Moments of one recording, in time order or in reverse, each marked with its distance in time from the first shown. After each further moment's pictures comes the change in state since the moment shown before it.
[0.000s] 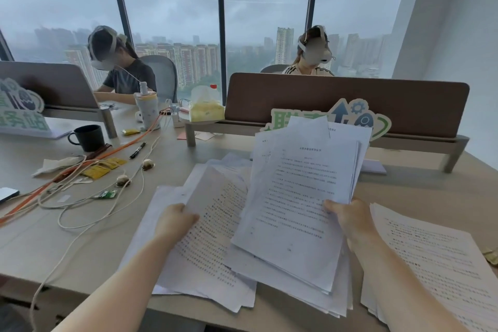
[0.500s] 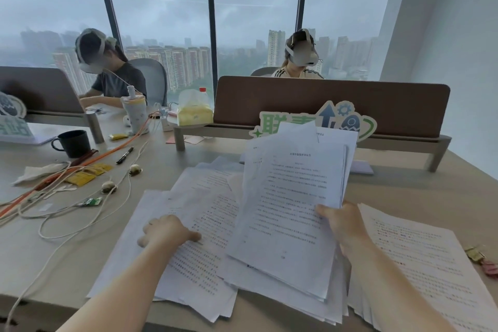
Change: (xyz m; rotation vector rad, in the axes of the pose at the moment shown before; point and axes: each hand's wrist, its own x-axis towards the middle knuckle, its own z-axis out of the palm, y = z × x) left_hand -0.006 0.022 0.014 0.513 -0.050 -0.290; right_hand -0.002 0.001 -0.011 0.026 0.015 -0.028
